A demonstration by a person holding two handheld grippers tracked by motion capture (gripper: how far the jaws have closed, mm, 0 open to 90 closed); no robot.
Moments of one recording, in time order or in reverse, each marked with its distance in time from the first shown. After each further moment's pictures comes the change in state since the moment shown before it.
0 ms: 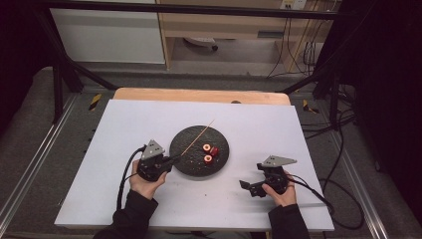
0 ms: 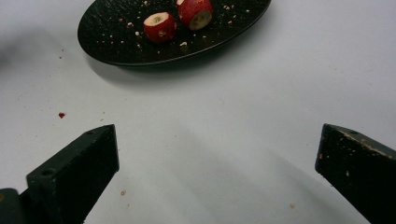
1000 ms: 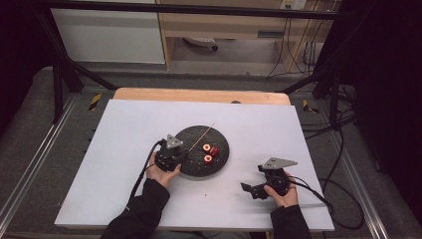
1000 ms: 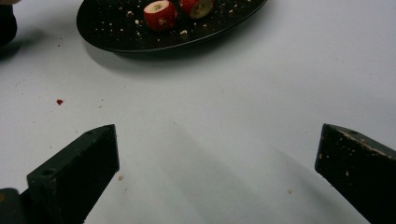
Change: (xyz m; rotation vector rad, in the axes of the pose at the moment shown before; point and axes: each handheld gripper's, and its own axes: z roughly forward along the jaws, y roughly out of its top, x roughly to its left) left arm 0.004 -0.002 0.063 0.165 0.113 0.010; right arm -0.001 -0.005 -0.002 0.013 0.000 -0.019
